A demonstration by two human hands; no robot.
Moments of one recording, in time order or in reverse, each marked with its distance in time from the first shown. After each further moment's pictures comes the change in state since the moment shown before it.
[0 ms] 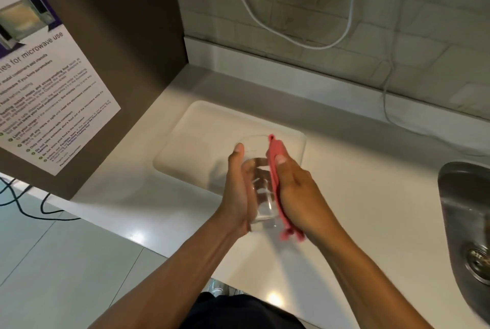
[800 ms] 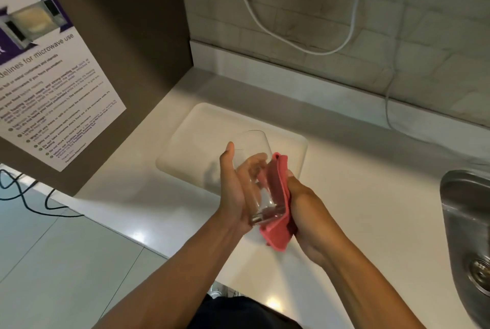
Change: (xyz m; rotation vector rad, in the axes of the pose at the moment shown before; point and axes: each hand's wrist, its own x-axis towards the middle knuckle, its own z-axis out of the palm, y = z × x) left_hand 0.002 0.001 0.003 -0.224 -0.002 -0.025; right_hand -0.017 0.010 -0.006 0.545 -0.129 0.287
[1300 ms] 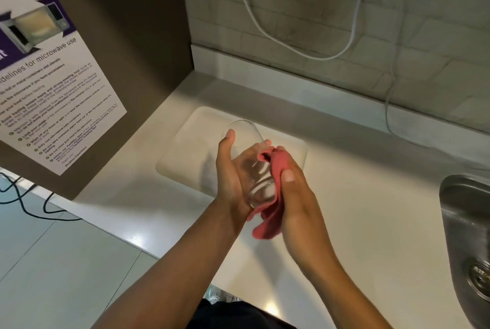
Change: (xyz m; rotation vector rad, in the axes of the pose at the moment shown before) left_hand 0.006 0.027 0.008 -0.125 -0.205 -0.078; right_hand -0.018 -0.006 0.026 -0.183 0.102 -0.461
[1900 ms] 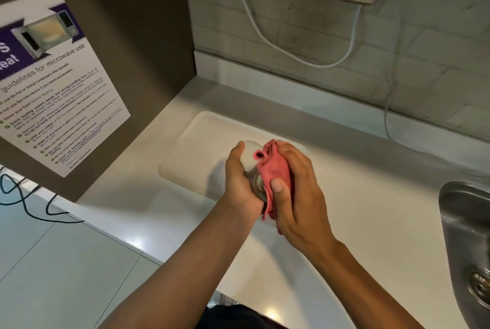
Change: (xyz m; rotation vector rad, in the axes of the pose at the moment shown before) left_hand 0.002 -0.008 0.011 -0.302 -0.042 -0.109; right_hand 0.035 0.023 -0.013 -0.448 0.099 -0.600
